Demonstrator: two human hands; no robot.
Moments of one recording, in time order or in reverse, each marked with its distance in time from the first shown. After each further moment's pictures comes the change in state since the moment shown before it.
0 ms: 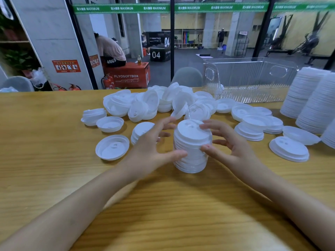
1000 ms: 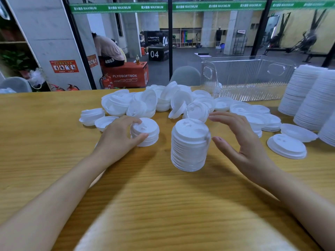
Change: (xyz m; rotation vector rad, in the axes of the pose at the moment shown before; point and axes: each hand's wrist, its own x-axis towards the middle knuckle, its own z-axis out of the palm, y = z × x) left_hand 0.015 -0.049 -0.048 0.449 0.247 -0.094; right_hand -0.002 0.002 -0.015 -0.356 0.122 -0.223
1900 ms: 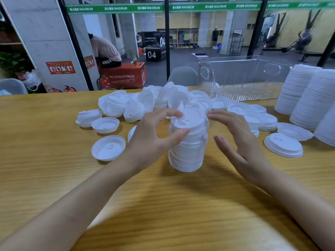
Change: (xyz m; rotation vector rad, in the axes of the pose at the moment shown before) left_hand -0.018 0.093 0.007 -0.421 -0.100 0.142; right_hand -0.001 0.000 0.000 -0.022 0.018 -0.029
